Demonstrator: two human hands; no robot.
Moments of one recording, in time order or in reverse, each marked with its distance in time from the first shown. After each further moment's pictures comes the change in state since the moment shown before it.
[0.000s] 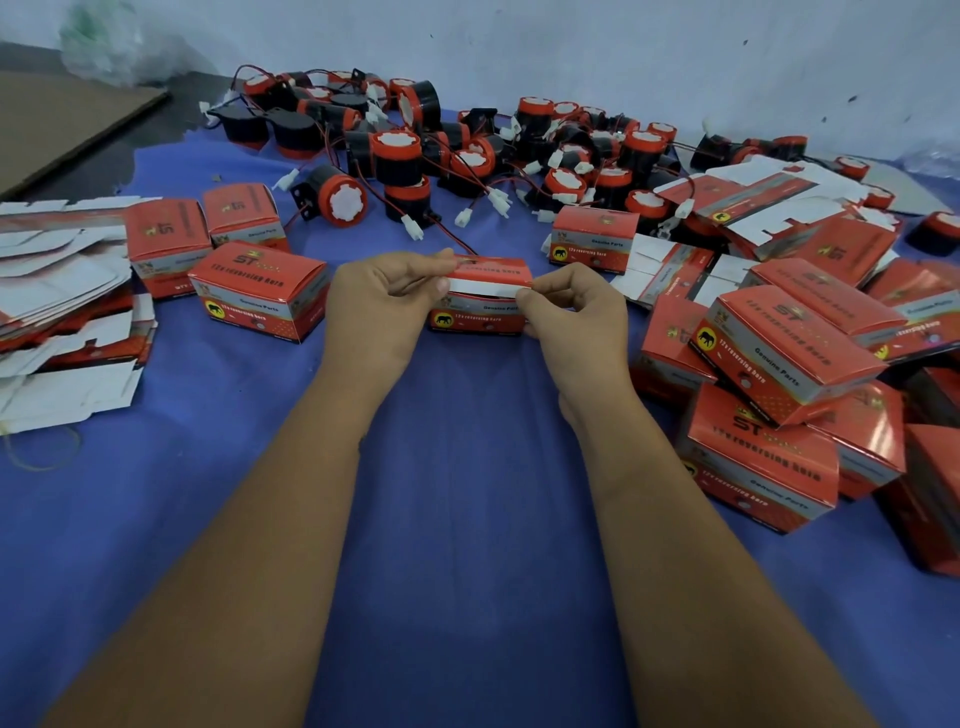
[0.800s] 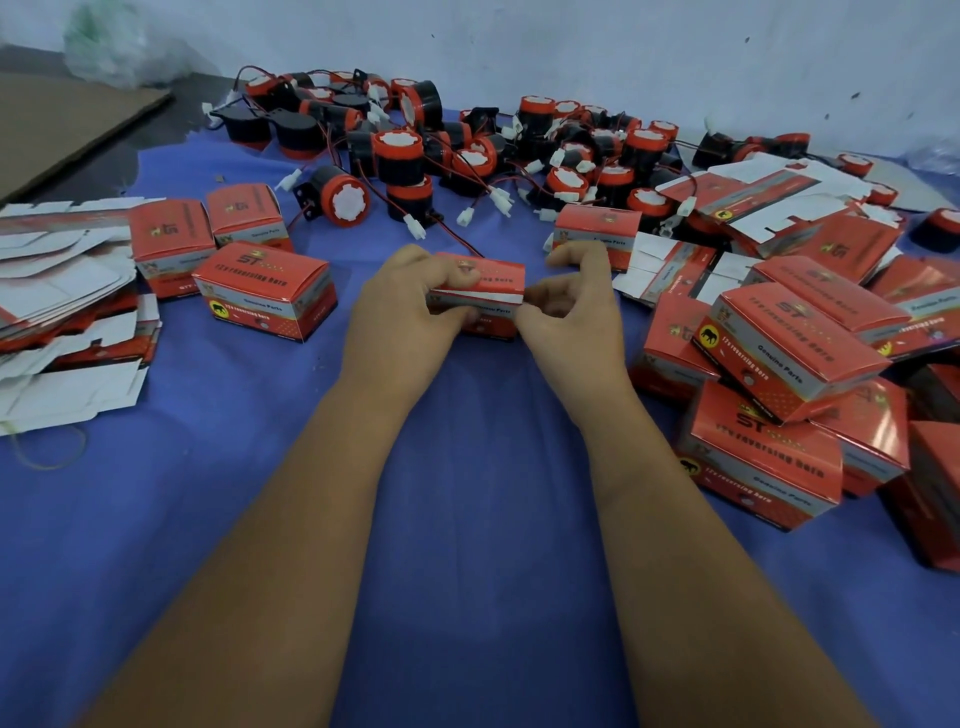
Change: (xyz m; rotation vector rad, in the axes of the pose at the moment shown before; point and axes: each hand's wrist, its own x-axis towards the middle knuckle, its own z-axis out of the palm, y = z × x) left_hand -0.001 -0.001 0.006 0.568 -0.031 0.255; right_hand -0.007 -0.003 -0.004 -0.125 -0.129 -0.147
